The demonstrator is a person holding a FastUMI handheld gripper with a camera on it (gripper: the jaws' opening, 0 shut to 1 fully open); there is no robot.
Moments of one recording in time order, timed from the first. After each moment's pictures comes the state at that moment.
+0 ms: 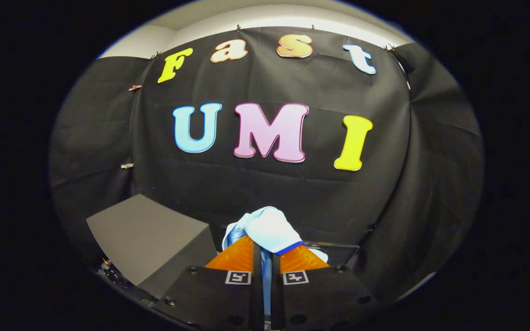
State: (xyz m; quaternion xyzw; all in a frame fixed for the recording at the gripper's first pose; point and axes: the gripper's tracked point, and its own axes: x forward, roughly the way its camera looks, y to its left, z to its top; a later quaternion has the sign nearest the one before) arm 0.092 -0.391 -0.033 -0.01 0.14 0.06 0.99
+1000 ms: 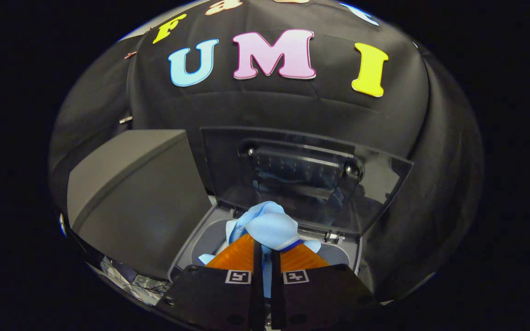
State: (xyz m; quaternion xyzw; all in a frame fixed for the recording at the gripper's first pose) arm 0.101 -0.409 -0.254 -0.01 0.31 0.07 0.95
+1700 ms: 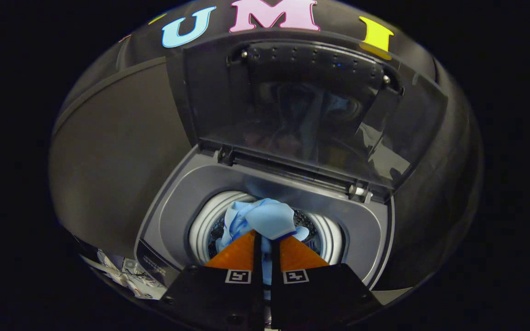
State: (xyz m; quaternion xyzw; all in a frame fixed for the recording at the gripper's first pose) arm 0.083 -0.410 -0.372 -0.03 0.42 0.05 0.91
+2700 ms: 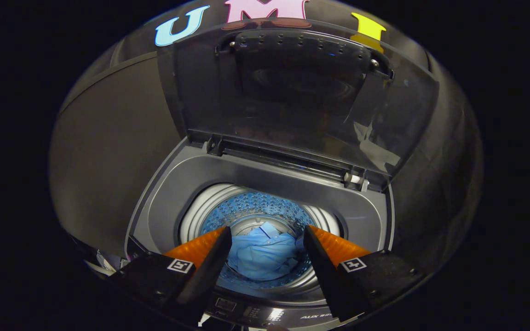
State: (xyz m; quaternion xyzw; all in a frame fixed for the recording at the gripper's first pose) arm 0.078 -0.417 -0.378 -0.02 0.42 0.02 0.91
